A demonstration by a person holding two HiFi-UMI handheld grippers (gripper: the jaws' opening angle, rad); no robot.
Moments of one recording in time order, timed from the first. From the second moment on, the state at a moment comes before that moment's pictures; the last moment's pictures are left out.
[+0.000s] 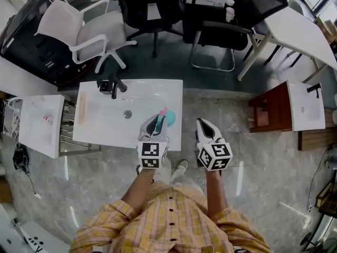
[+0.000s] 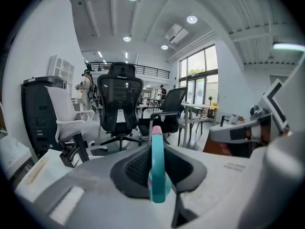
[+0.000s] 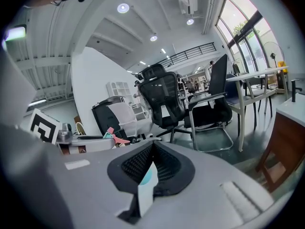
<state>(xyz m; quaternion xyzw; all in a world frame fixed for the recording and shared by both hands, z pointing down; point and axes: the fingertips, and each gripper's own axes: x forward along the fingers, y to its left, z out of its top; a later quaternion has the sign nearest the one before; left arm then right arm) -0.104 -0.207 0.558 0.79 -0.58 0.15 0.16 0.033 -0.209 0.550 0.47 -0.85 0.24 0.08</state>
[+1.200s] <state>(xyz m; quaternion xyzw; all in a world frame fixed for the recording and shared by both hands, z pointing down) -0.094 -0.313 0.614 0.82 -0.52 0.20 0.16 0.018 -0.263 0.589 0.51 -0.82 0.27 0.10</state>
